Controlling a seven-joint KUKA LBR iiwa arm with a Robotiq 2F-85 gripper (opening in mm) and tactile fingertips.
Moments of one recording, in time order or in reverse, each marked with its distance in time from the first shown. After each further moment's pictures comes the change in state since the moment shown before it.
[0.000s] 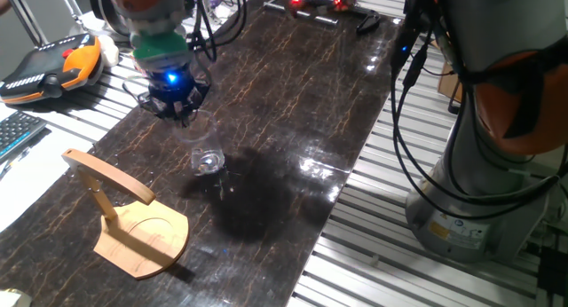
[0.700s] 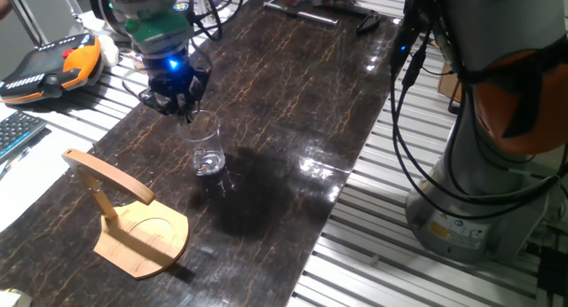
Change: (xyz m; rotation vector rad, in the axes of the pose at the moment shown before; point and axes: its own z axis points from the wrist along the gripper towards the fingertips) arm 0.016 -0.005 -0.022 0.020 0.081 -0.209
